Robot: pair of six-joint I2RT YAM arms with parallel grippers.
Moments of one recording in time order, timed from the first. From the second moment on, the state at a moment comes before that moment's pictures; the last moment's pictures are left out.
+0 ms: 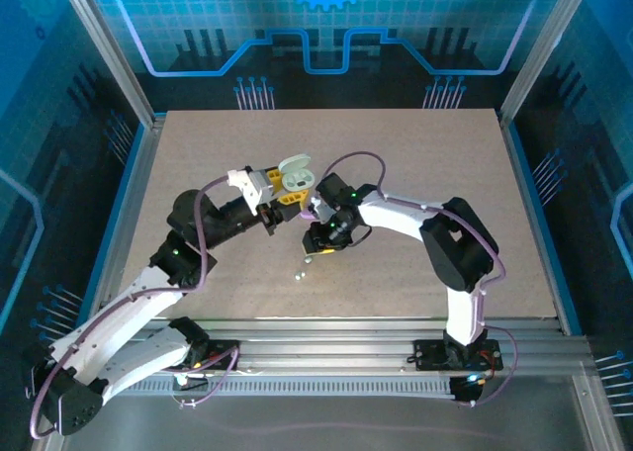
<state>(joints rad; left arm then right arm) -0.57 0.90 0.77 0.29 0.41 0.05 0.71 1.93 1.31 -0.65 -0.46 0.45</state>
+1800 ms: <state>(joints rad) -0.57 0.92 0.77 0.28 0.41 0.05 0.81 2.04 1.45 -0.94 -0.11 0.42</state>
